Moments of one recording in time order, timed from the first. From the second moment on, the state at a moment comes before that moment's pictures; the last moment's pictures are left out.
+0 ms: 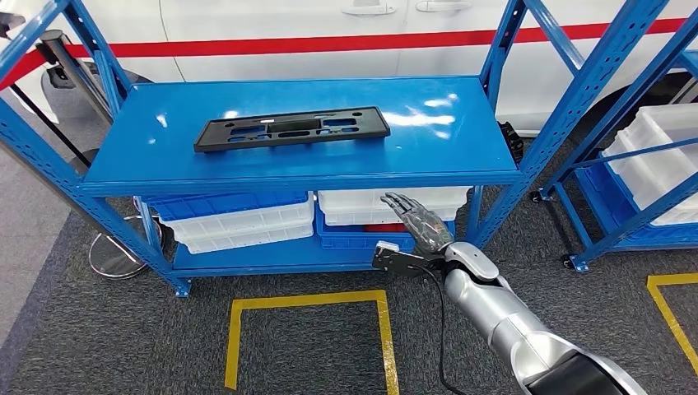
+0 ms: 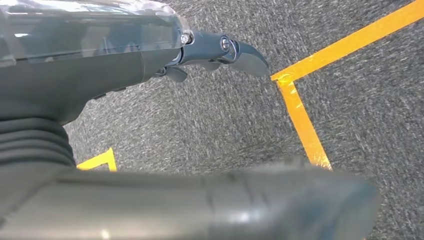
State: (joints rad) left arm -0.11 -0.06 -0.97 -0.19 0.78 0.41 -0.12; right arm -0.75 0.03 0.65 -0.55 0.69 -0.37 -0.41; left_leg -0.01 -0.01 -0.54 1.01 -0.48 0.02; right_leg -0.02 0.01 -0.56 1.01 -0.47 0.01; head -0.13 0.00
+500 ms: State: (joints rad) left arm -0.11 -0.06 -0.96 -0.19 0.79 0.41 -0.10; right arm -0.87 0.02 0.74 -0.68 0.67 -0.30 -0.37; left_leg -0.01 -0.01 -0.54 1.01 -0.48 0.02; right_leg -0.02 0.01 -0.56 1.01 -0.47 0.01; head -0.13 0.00
